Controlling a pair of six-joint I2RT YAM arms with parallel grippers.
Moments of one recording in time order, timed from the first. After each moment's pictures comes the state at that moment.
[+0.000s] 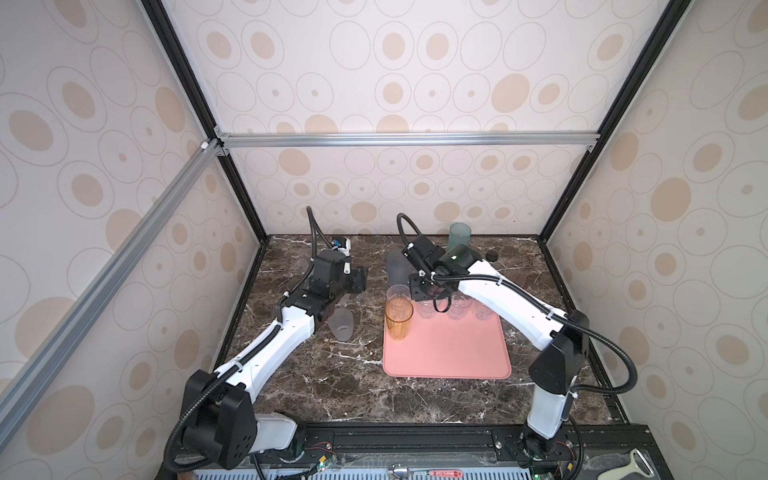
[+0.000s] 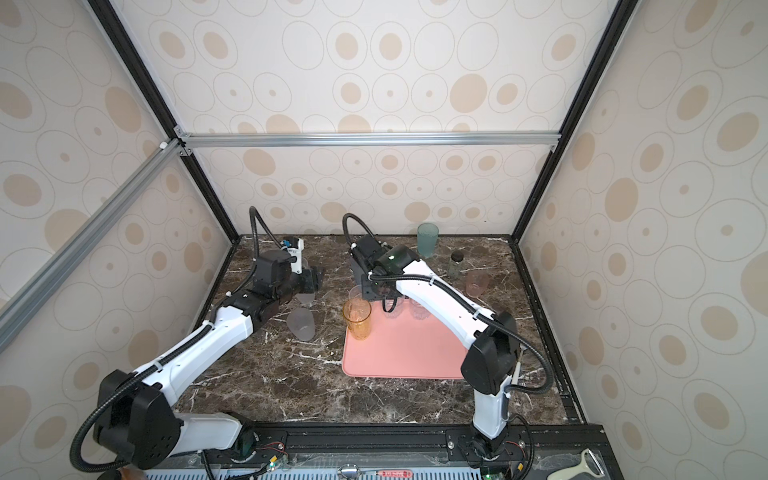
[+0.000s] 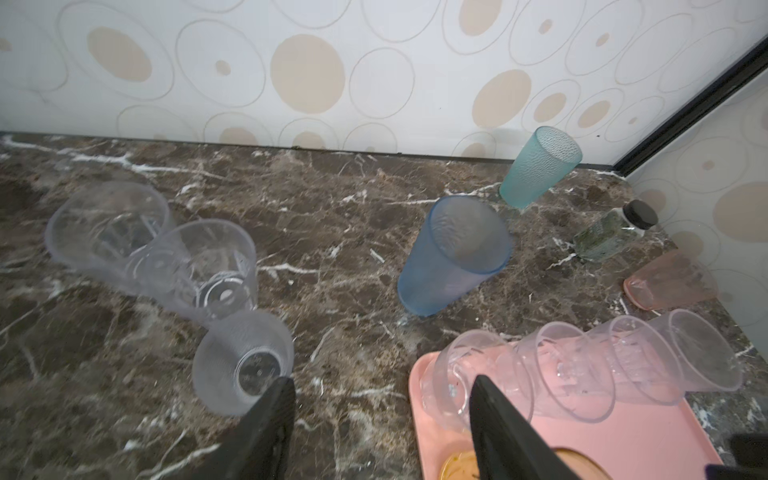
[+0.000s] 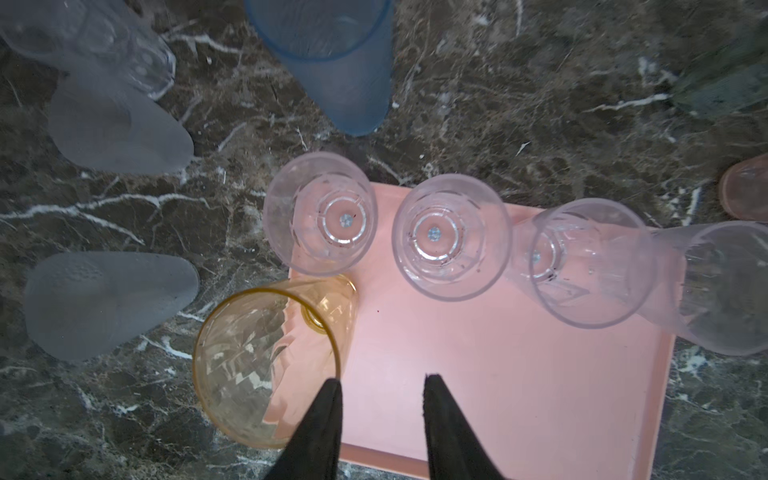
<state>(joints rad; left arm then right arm) -0.38 1.39 1.10 -0.20 -0.03 -0.30 0.73 1.82 1.86 -1.16 0.21 0.62</state>
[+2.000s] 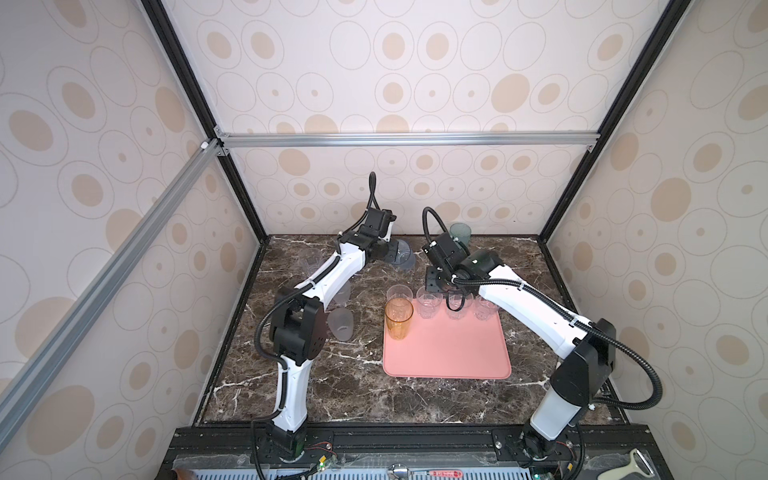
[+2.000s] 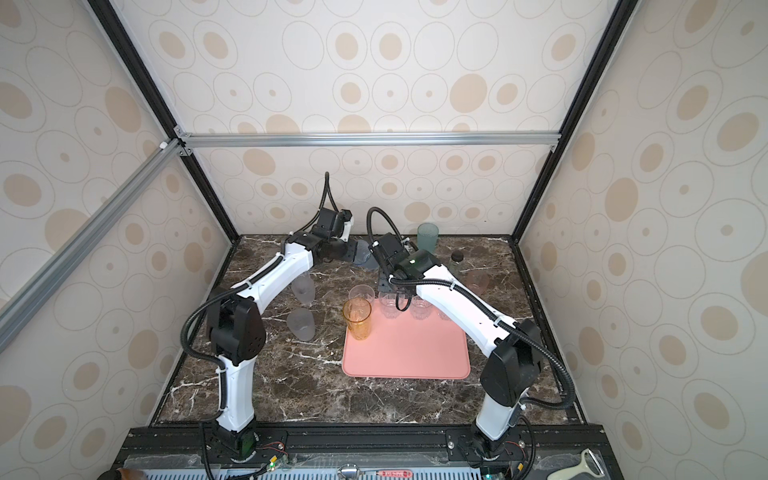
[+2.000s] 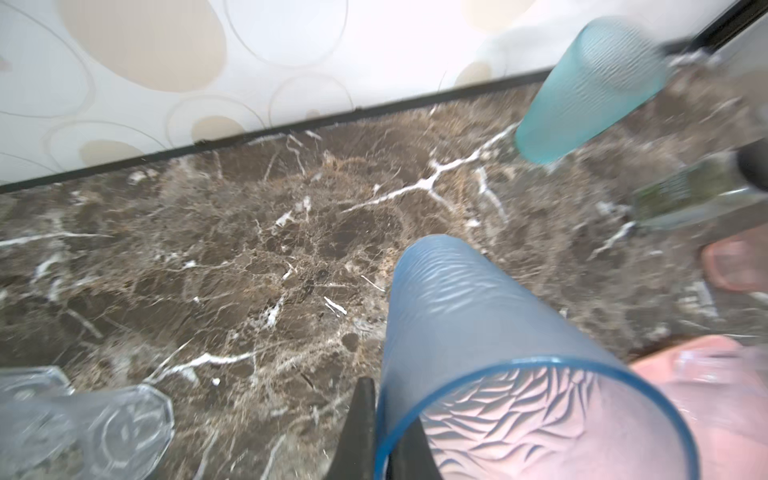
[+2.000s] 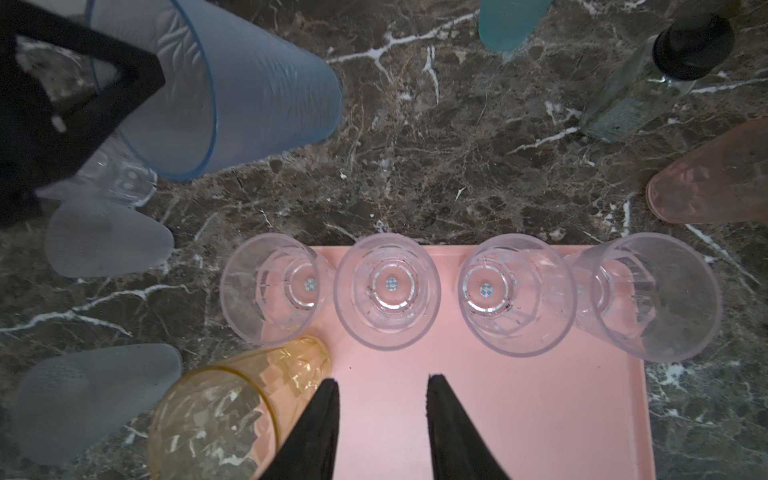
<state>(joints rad) -0.46 1.99 1.85 -0.59 -0.03 -0.20 0.68 1.71 1.69 -0.97 0.30 0.67</state>
